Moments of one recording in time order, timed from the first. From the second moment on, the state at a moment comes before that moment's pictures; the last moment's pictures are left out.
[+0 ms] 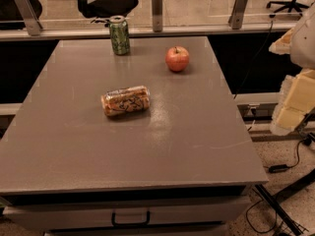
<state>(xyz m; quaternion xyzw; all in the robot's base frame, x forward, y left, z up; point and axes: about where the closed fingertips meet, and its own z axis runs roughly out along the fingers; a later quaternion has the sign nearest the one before) 0.438 -0.217 0.976 -0.60 0.78 -0.03 0.16</state>
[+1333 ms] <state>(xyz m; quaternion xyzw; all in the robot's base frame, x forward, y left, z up) 0.570 -0.116 0.981 -0.61 0.75 0.00 0.25</state>
